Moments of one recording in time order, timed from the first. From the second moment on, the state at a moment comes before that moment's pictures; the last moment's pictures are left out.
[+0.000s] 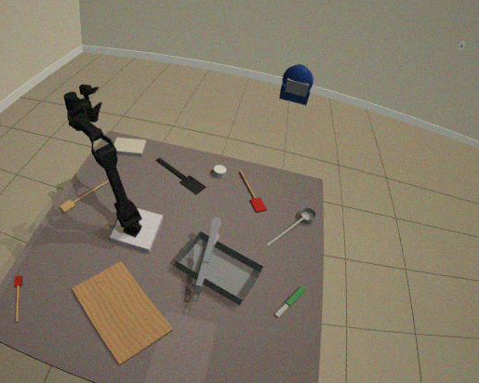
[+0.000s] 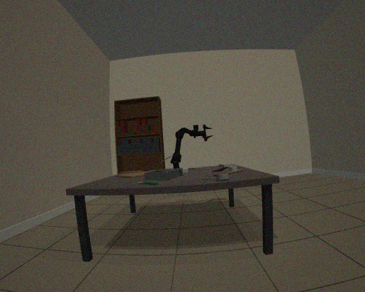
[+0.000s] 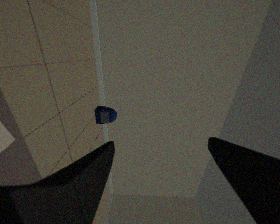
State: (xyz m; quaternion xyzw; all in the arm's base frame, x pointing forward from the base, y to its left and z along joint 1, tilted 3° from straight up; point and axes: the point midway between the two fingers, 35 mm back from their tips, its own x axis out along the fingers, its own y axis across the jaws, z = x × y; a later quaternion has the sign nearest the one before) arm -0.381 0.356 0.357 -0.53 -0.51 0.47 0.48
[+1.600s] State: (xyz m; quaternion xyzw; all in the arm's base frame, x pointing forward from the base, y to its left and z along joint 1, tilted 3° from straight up) arm 0.188 0.448 0.283 -0.46 0.06 0.36 0.81
